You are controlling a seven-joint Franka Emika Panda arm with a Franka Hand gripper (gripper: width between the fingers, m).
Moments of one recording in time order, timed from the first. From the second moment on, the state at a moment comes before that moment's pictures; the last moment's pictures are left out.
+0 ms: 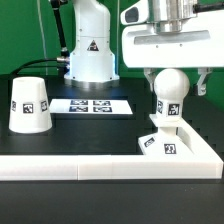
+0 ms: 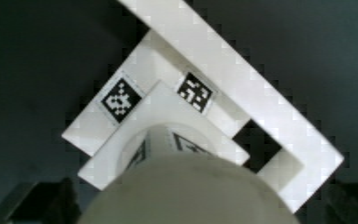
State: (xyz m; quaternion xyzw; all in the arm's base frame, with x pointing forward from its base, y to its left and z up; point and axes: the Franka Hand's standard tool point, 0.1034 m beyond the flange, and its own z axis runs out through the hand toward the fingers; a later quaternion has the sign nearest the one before) arm 0.569 0.115 0.107 -0.92 0.37 -0.02 0.08
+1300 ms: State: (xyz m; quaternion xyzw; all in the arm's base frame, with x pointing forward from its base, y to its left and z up) arm 0.578 0.104 0.111 -0.97 -0.23 -0.05 0.03
